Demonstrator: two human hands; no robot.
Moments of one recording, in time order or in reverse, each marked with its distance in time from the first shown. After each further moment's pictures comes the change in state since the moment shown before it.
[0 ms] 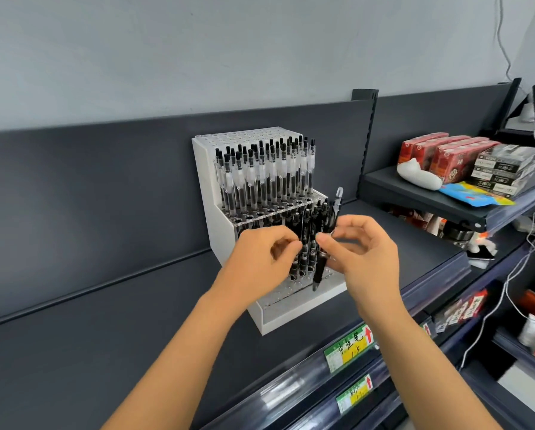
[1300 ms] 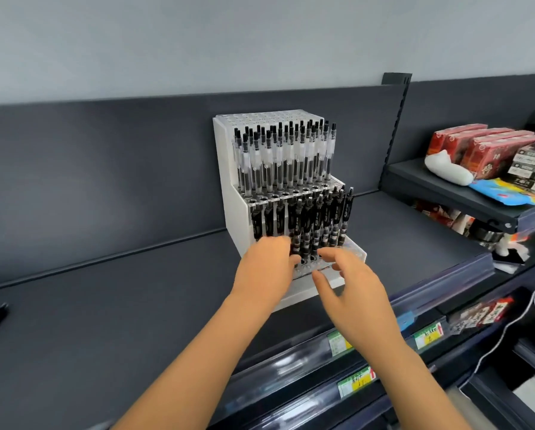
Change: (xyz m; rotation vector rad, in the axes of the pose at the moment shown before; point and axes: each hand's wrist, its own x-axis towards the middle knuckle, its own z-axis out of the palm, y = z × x) left_hand -0.020 -0.002 0.027 0.455 -0.076 -0.223; right_hand -0.037 0.033 -0.015 -0.812 -0.345 -0.237
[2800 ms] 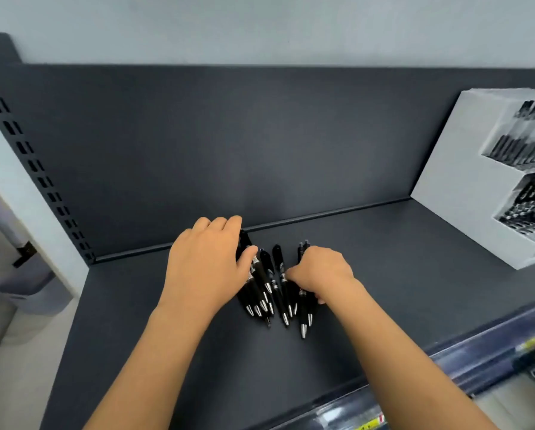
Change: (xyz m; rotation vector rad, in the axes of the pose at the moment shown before) left_hand -0.232 -0.412 -0.217 0.345 0.217 -0.101; right_hand -0.030 -0.374 0.303 -0.371 -0.628 0.395
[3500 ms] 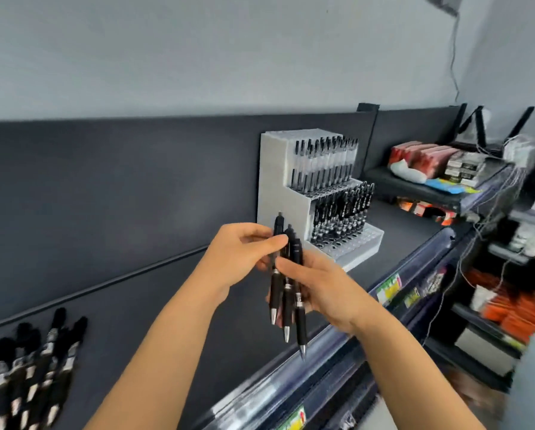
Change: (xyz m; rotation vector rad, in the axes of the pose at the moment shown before) left_hand 0.103 0.287 0.012 -1.395 -0.520 -0.113; right_hand -0.049 0.251 -0.126 1.199 -0.003 -0.441
